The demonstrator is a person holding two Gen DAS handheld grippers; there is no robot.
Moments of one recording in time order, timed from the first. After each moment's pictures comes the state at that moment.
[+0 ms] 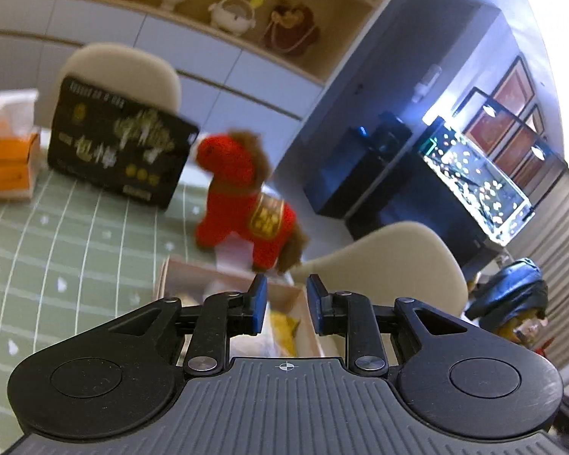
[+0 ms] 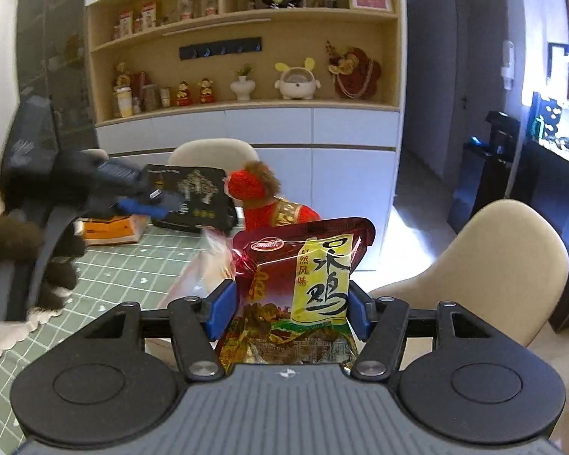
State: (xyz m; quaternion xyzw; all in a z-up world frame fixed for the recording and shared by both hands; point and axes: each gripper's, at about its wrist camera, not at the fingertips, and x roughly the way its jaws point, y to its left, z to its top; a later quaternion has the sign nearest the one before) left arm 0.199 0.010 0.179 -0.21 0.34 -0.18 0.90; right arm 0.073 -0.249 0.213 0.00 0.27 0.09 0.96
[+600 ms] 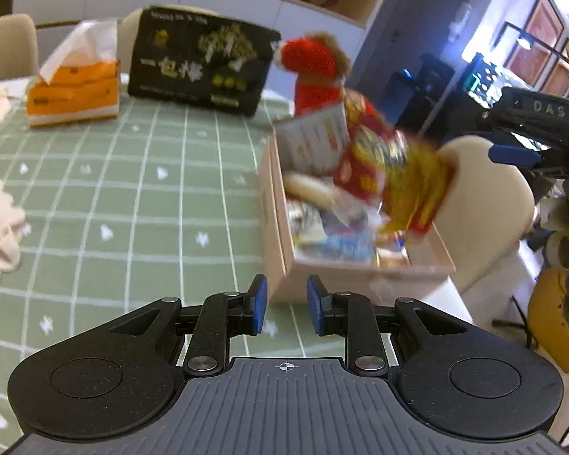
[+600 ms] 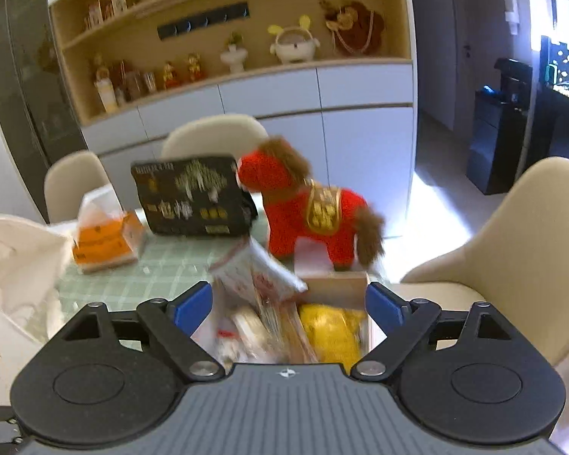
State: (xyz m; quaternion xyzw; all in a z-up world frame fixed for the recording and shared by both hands) left arm 0.112 0.057 0.088 -0.11 0.40 -0.13 0.90; right arm 0.179 -0.172 0.165 0.04 0.33 0.08 0.94
